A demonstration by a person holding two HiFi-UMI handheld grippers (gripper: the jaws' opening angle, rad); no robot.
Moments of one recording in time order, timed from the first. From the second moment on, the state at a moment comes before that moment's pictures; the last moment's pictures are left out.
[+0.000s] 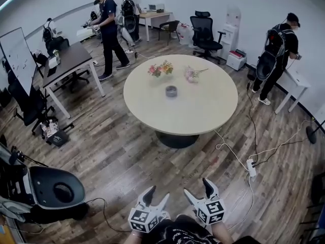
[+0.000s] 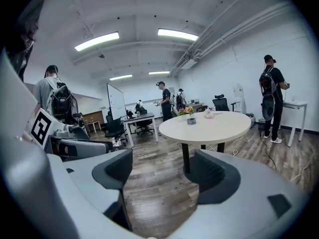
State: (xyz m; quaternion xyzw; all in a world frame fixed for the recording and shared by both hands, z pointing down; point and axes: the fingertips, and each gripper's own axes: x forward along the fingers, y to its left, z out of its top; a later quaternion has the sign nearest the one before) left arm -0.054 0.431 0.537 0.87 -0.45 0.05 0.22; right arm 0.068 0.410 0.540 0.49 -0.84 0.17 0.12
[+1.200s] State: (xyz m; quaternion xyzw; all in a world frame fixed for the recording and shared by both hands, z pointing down) left arm -0.028 0.285 0.547 0.84 -0.50 0.08 0.22; right arm 0.087 0.239 0.558 0.43 -0.87 0.16 0.16
